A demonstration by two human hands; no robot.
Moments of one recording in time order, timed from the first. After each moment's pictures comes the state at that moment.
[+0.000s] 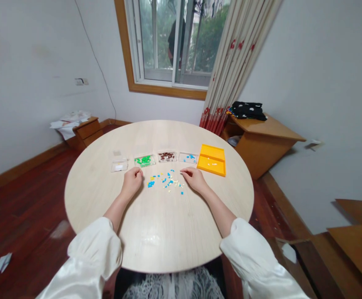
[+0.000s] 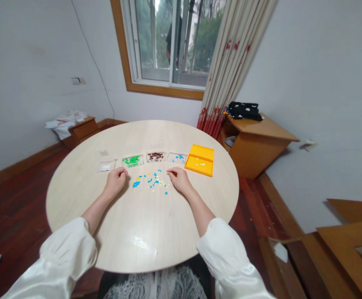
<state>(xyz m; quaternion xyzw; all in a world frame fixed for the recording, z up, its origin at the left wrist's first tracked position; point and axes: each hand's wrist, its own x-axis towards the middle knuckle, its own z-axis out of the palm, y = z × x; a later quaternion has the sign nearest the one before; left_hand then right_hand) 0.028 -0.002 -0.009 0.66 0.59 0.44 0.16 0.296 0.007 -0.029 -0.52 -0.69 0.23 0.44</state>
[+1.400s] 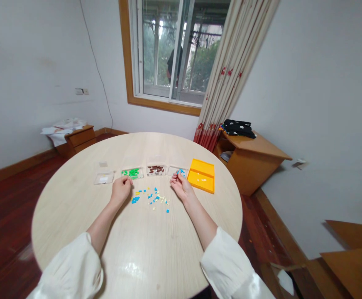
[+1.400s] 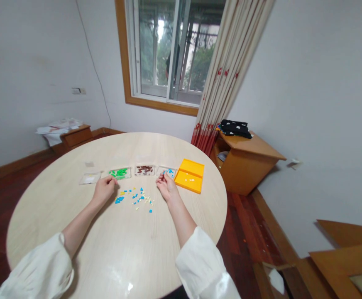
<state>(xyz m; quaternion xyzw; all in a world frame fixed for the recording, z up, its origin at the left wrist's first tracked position) 0.050 0.020 -0.004 0.56 0.63 0.50 0.21 0.284 0.030 0.005 -0.28 -0.15 0.71 0.63</state>
